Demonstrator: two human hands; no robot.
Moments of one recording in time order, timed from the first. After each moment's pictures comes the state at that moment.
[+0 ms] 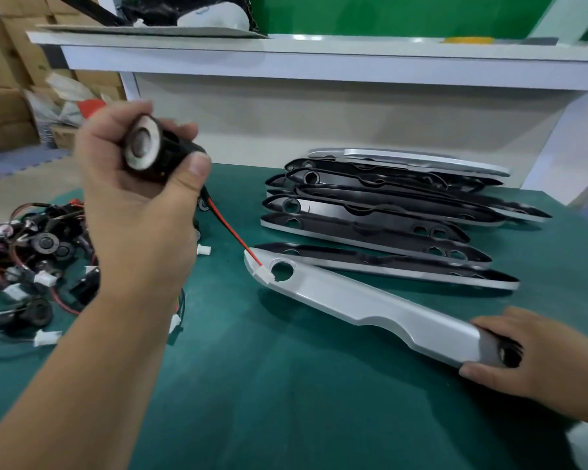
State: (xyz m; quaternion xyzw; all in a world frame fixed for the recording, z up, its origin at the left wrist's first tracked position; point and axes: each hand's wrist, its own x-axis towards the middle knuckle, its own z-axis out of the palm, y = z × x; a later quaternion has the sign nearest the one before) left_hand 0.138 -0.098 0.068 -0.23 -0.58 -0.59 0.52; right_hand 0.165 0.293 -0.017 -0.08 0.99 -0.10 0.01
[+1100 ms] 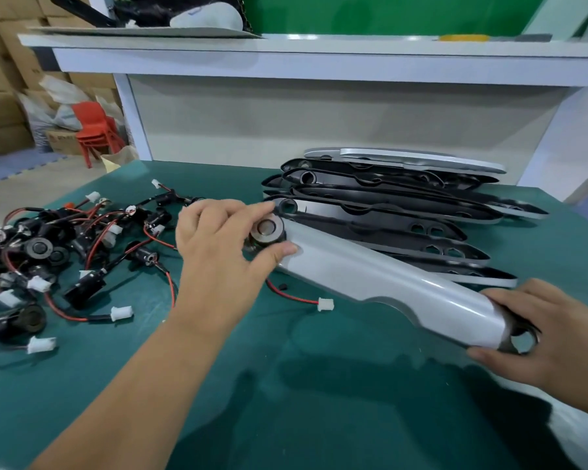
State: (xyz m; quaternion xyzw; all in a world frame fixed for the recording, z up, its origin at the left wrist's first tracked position) left_hand 0.143 -0.064 0.026 -0.08 -0.86 -0.29 0.41; right_hand 0.191 0.274 0.017 -0.07 0.98 -0.17 -0.06
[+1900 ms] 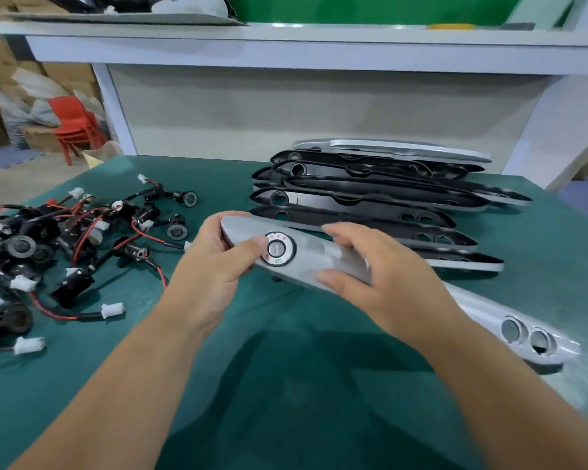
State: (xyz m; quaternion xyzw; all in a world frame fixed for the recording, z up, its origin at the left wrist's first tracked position) left_hand 0.138 -0.071 0.011 -0.06 -0.66 -0.74 0.10; right_hand 0.158 0.133 0.024 -0.20 0.93 -0.29 -0.14
